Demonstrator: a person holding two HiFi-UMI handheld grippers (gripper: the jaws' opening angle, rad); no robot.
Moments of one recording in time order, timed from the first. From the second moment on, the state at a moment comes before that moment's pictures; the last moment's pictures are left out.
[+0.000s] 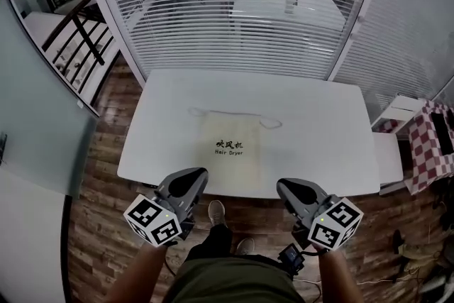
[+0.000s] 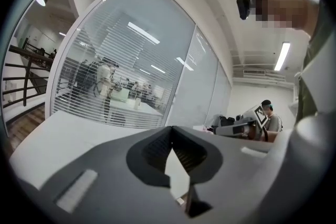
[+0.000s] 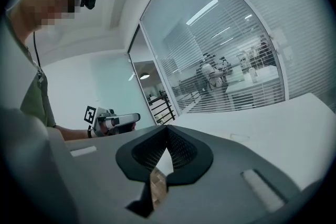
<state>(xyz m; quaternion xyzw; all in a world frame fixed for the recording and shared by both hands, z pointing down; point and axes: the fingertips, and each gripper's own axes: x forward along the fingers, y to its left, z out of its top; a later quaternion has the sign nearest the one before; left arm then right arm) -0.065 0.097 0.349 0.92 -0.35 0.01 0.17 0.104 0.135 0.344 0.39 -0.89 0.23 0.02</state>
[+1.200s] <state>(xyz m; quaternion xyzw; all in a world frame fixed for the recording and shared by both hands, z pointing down) -0.148 -0.144 0.493 0.92 -0.31 0.16 0.18 0.072 -0.089 0.466 0.45 -0.84 0.24 0.17</state>
